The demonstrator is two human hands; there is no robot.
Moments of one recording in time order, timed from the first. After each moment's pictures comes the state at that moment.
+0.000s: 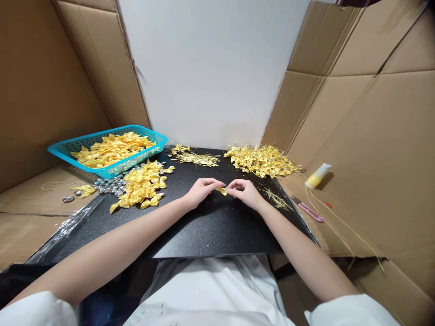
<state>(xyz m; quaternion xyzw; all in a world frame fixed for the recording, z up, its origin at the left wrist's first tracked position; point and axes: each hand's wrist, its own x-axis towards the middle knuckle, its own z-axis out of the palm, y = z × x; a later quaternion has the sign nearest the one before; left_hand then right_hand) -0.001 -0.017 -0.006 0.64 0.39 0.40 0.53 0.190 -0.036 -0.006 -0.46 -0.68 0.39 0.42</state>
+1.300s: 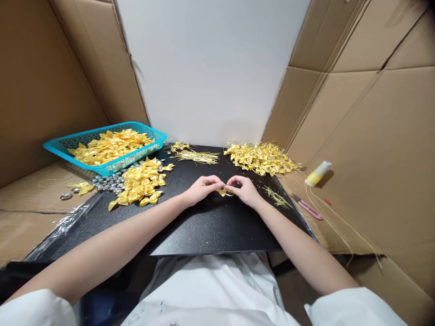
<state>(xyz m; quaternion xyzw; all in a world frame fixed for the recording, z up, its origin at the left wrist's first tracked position) -0.004 -0.011 -0.010 0.70 0.31 0.38 0.53 0.186 -0.030 -0.011 -0.44 -0.68 0.35 0.47</state>
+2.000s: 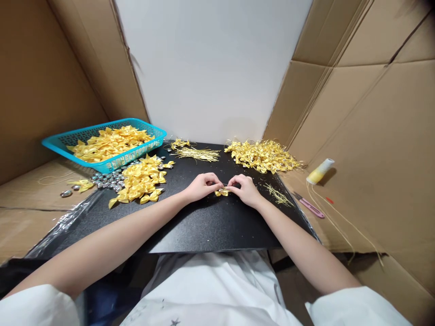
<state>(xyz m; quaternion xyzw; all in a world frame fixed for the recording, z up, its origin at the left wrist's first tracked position) -0.011 0.001 -0.018 0.81 0.34 0.34 0.34 0.189 -0.034 -0.012 -0.52 -0.77 0.16 0.33</state>
